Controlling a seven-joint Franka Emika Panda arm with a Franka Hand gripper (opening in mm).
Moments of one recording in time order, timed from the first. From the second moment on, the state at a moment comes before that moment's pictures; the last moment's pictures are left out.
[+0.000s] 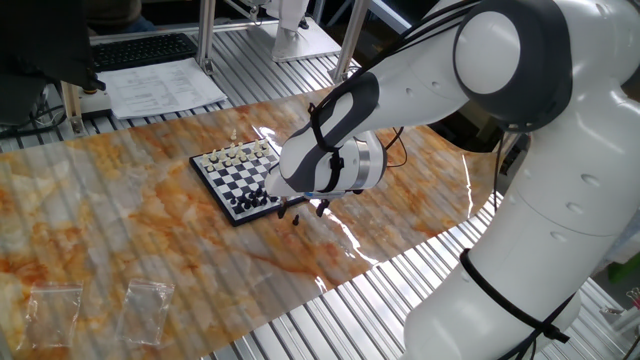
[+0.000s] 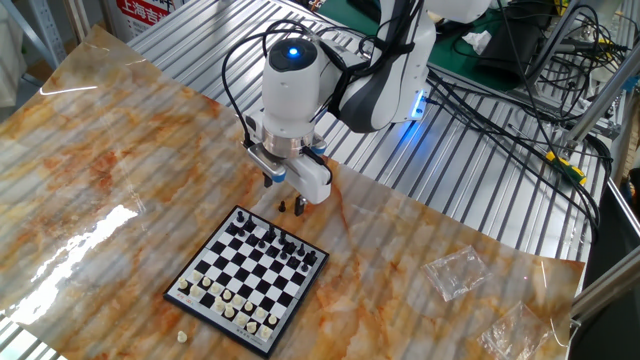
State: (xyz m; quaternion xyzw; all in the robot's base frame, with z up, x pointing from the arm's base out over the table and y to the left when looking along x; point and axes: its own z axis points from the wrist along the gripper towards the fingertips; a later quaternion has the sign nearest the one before) arm 0.428 -0.047 0.086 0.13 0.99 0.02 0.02
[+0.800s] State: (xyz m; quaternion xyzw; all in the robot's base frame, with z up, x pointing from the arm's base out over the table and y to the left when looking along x) arm 0.428 -0.047 0.078 0.13 0.99 0.02 0.03
